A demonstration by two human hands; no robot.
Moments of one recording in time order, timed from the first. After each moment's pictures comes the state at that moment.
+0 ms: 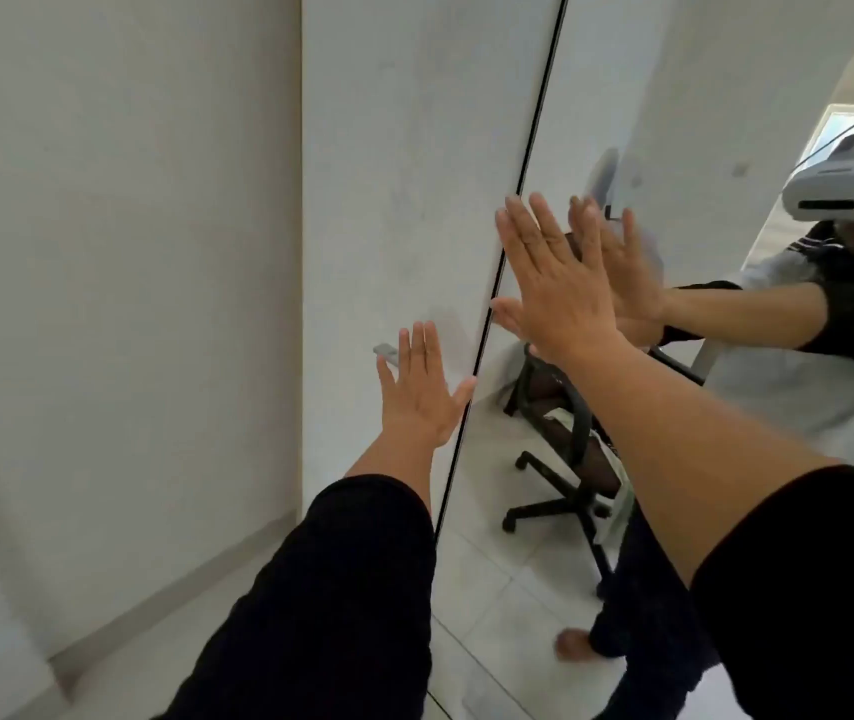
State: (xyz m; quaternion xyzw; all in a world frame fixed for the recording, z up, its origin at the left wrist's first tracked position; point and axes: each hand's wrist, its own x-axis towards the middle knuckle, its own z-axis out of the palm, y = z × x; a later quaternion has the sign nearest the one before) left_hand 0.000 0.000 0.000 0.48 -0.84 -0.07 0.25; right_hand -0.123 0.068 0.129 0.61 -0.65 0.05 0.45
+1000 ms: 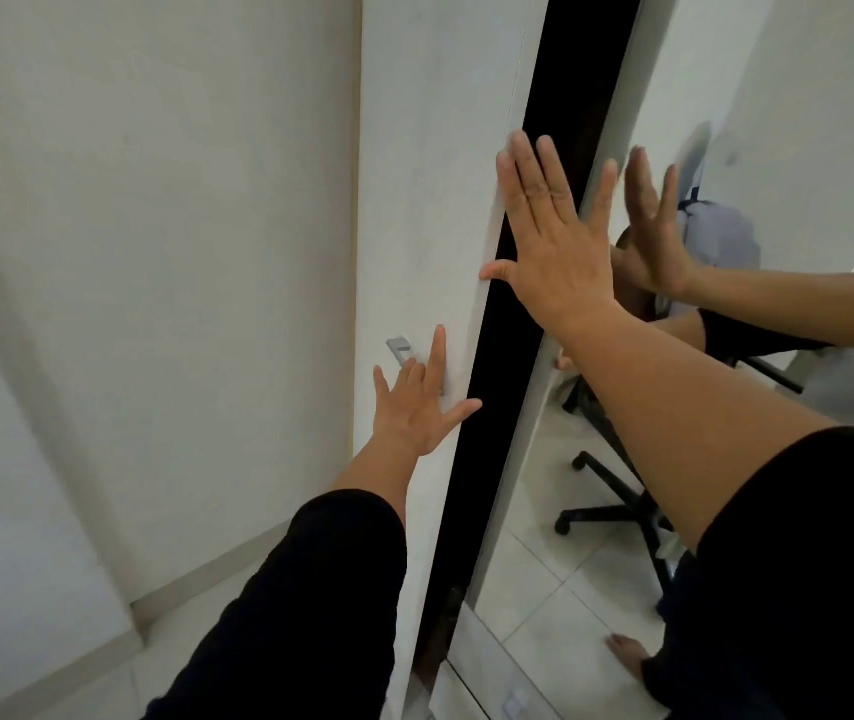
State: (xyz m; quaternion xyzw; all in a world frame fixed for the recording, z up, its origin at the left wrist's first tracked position) left_hand 0.041 -0.038 -0.035 0.50 -0.83 -0.05 0.22; right_hand -0.090 0.011 0.132 0.62 -0.62 0.11 0.47
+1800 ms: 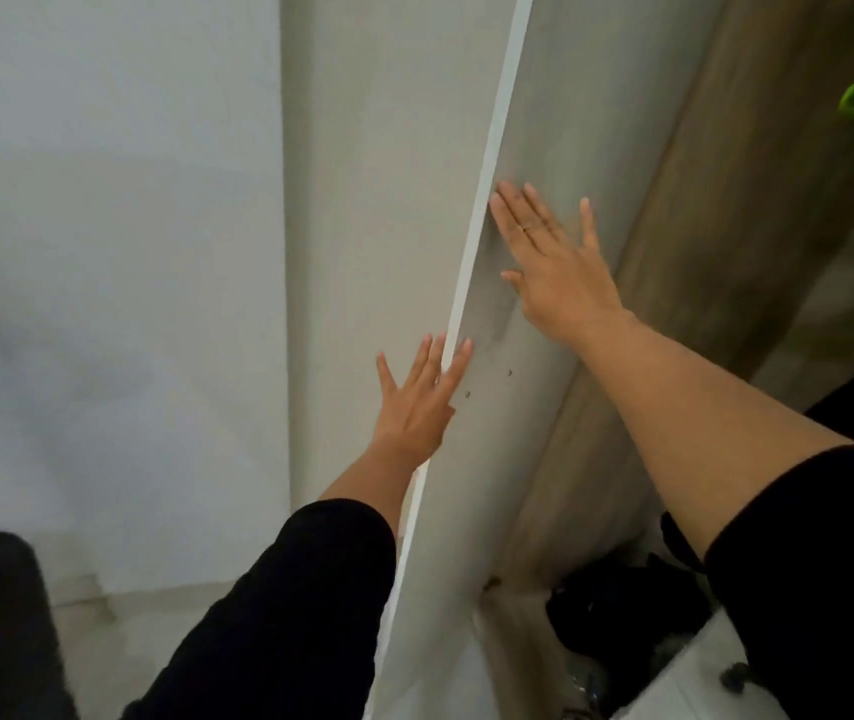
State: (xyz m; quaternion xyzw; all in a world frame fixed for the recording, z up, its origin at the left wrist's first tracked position) left_hand 0.279 -0.055 -0.034 0.63 -0.73 0.11 0.22; right_hand 0.134 -0.079 0.132 0.82 -0.44 0.16 0.34
